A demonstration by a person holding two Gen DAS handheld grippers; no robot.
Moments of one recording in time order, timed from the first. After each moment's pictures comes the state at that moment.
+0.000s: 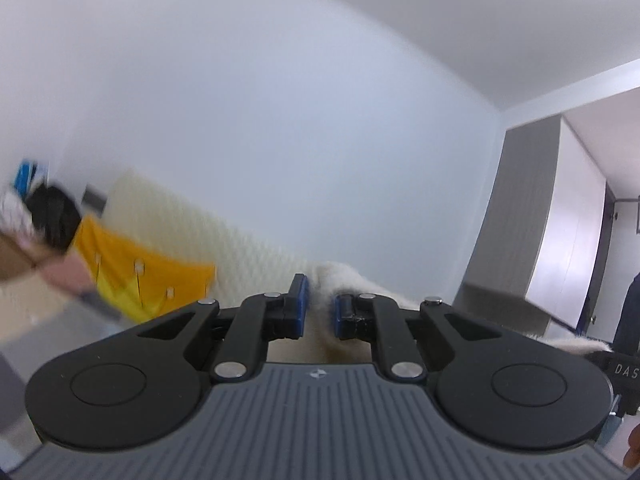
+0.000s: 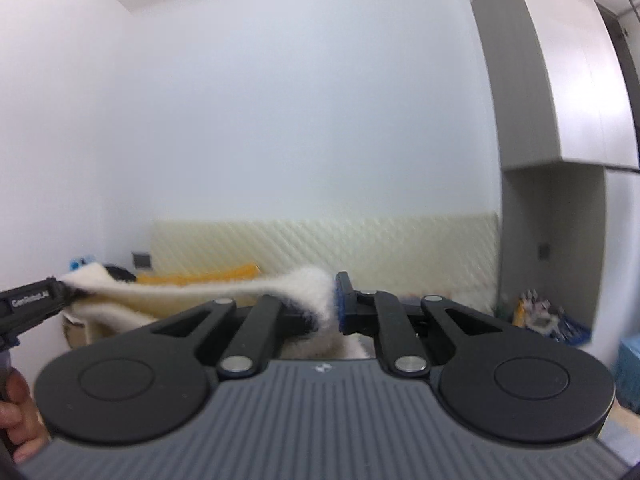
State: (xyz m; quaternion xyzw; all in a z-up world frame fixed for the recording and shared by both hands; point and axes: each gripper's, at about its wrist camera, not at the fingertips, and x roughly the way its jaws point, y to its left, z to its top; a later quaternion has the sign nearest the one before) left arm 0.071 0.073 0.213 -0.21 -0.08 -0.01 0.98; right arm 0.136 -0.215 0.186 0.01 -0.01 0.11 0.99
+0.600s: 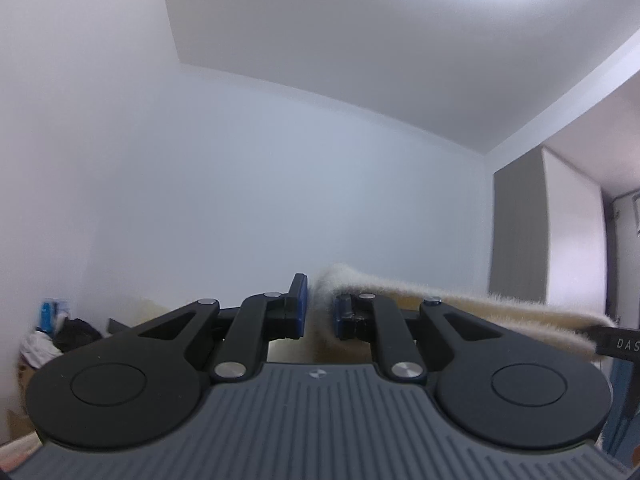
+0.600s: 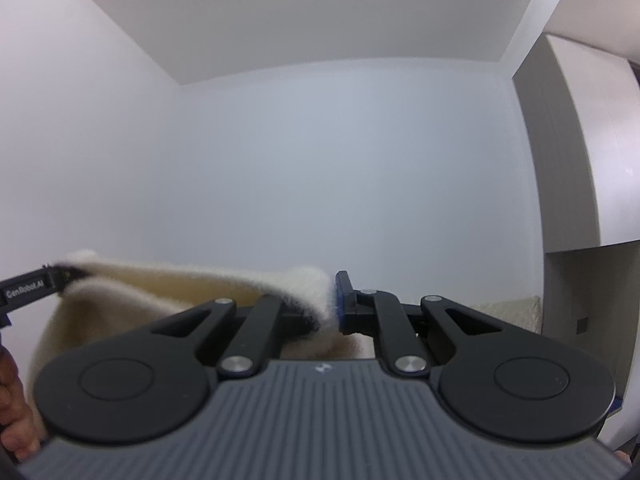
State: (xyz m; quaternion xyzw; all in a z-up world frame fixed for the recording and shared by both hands) left arm -0.032 0.110 0.376 -0.10 -0.16 0.04 0.98; right arm 0.072 -0.199 0.317 0.01 -0.09 0.18 0.98
